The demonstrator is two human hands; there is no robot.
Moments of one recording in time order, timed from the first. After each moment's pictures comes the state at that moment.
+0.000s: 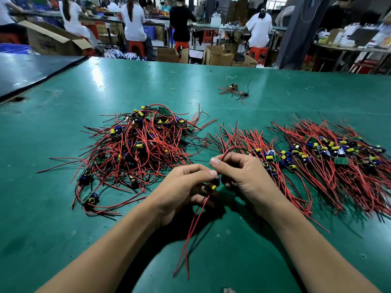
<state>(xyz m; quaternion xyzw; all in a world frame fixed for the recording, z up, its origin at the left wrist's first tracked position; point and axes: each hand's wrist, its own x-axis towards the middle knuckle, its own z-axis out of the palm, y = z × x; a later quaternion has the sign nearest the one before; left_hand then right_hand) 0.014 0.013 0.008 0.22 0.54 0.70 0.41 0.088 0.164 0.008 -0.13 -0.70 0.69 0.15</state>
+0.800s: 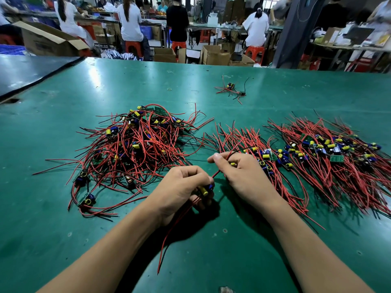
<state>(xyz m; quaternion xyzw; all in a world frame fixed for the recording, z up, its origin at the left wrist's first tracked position) 0.019 0.016 0.009 0.23 0.61 0.67 0.36 0.087 0.167 0.015 -0.16 -0.84 0.49 0.20</state>
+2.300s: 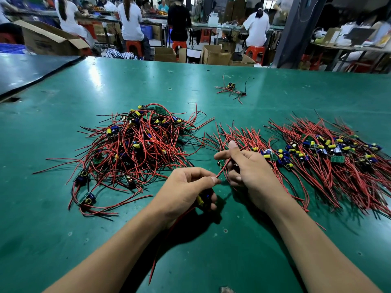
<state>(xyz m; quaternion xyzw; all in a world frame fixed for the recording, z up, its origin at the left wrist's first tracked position) 0.025 0.020 0.002 0.22 0.59 0.69 0.35 0.080 0.177 0.007 -0.19 -0.63 0.73 0.17</state>
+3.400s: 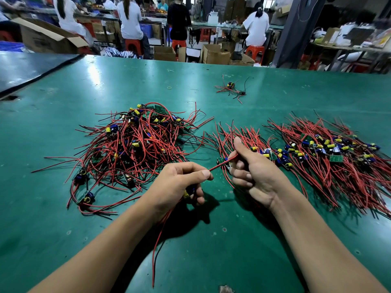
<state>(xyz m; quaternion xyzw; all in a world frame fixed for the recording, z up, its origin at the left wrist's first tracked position) 0.010 0.011 0.005 0.23 0.60 0.69 0.35 0.085 0.179 0.025 -0.25 -0.49 0.83 0.13</state>
